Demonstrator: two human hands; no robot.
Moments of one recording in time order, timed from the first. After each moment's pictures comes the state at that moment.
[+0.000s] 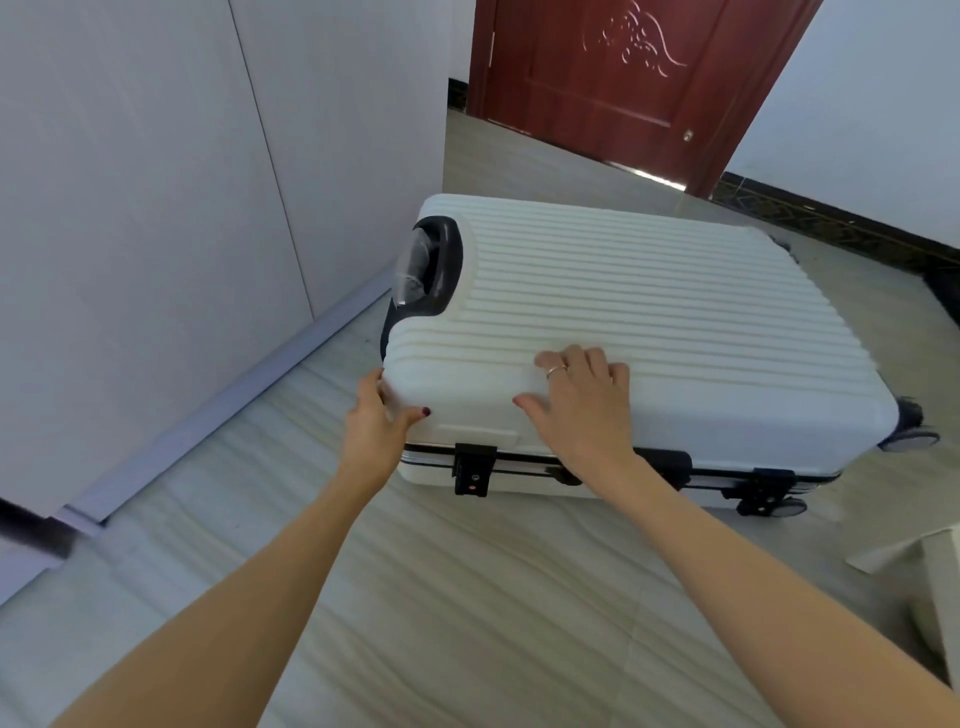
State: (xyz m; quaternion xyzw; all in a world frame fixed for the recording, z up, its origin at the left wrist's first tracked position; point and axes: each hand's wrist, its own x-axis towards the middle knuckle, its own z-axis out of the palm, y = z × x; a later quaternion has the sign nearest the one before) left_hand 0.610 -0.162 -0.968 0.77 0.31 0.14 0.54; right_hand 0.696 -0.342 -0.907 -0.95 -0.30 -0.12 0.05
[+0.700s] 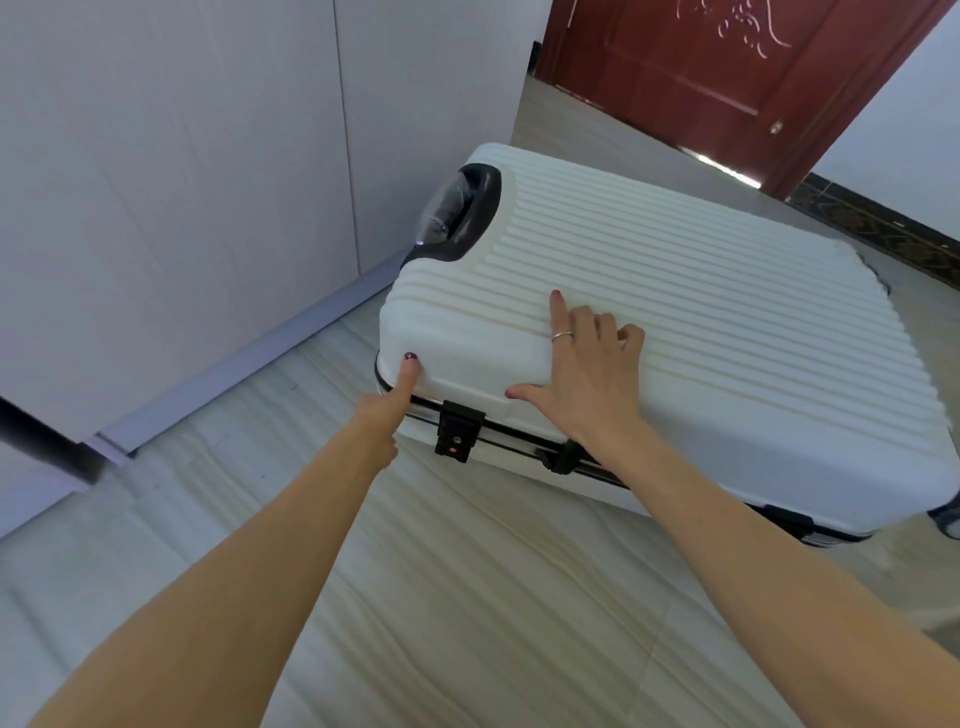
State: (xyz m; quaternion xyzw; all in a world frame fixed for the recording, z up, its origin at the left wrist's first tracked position) left_hand 0.607 -0.130 -0.981 0.46 0.52 0.00 0.71; right_hand 0.712 -0.284 -0.918 -0.93 -0.34 -0.11 -0.07
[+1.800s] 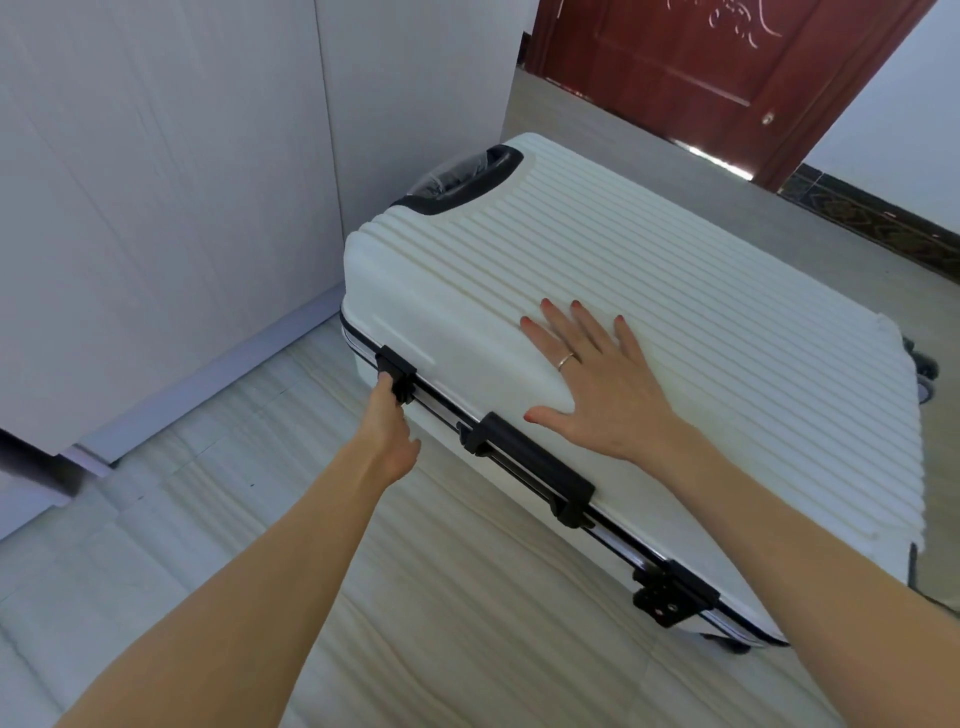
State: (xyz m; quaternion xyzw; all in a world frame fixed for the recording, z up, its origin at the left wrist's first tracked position) left_hand 0.621 -0.137 -1.008 0.37 0.41 0.03 0.83; right_hand 0.725 -0.314 -0.911 -0.88 -0.46 0.01 -0.10
